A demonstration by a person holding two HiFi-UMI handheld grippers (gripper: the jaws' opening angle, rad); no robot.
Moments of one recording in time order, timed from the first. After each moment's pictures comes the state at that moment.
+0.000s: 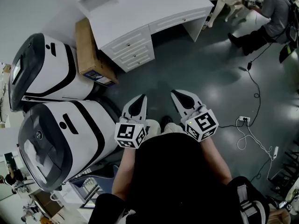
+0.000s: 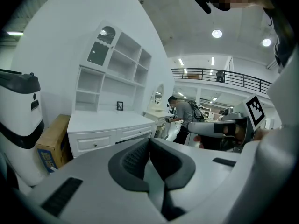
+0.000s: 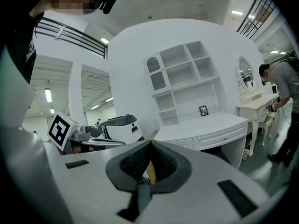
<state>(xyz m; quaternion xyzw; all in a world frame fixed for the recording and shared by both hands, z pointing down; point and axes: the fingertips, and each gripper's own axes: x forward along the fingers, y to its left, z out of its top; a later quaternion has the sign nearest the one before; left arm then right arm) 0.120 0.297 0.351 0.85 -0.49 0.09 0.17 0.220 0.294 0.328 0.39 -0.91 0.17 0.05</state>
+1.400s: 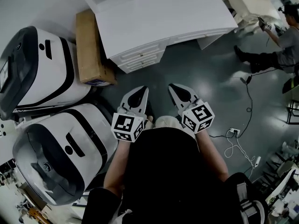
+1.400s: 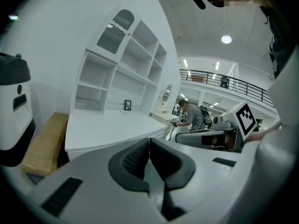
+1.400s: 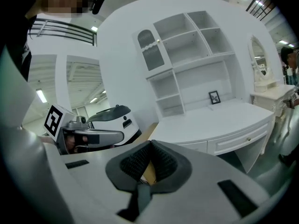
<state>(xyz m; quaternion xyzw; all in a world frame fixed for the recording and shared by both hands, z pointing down) -0.005 0.069 0.371 0.85 -0.48 0.08 0.21 0.080 0.058 0.377 0.36 -0.90 0.21 0.11</state>
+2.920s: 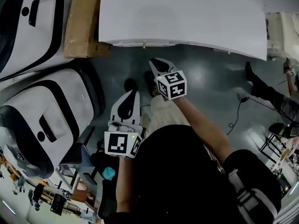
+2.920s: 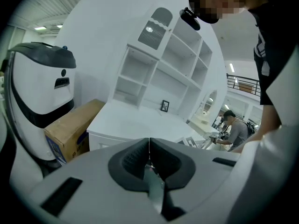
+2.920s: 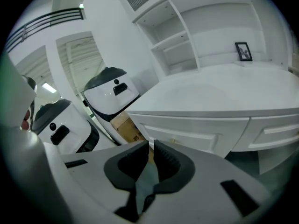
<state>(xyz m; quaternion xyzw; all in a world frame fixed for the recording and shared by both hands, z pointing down) -0.020 -0.024 0.435 0.68 -0.67 0.04 0.31 -0.001 -0.124 0.607 0.22 -0.89 0.28 0.28</state>
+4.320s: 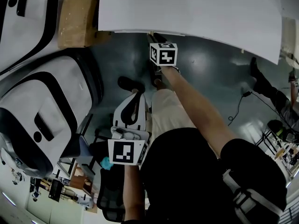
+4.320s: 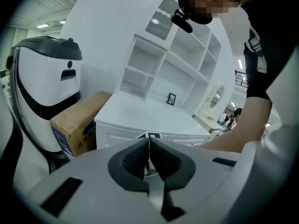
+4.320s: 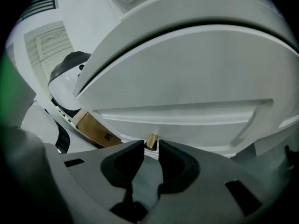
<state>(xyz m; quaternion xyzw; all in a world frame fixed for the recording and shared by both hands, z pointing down) -0.038 -0.027 0.474 0.63 -0.69 0.05 0.36 -0.059 -0.189 0.753 0.30 -0.83 0.33 0.34</state>
